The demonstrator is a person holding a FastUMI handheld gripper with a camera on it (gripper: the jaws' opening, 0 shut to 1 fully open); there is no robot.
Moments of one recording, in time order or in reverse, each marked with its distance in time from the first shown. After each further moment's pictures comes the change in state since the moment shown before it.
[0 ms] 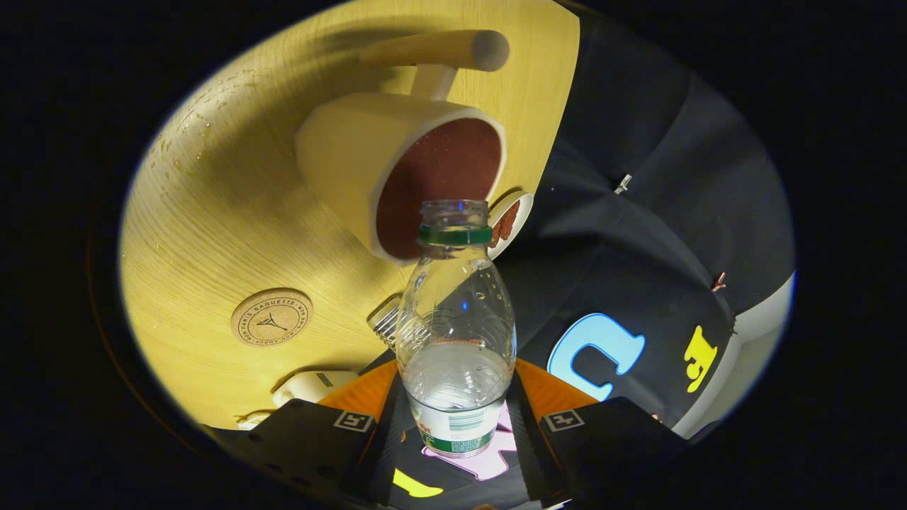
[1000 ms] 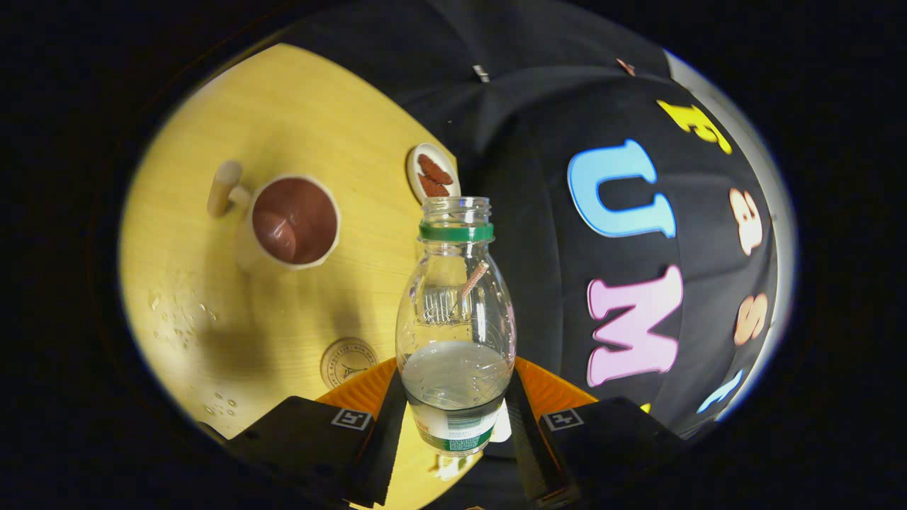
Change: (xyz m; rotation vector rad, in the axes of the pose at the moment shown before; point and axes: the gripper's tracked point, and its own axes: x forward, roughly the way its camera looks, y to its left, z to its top) arm -0.056 0.024 -0.063 1.103 0.130 0.097
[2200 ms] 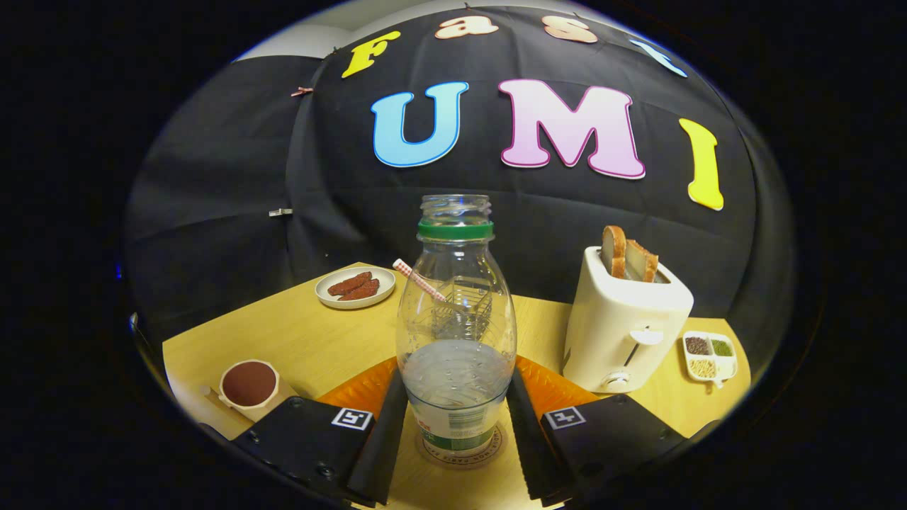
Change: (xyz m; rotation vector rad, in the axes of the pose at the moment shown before) arm 0.072 0.025 -0.045 1.201 -0.225 0.065
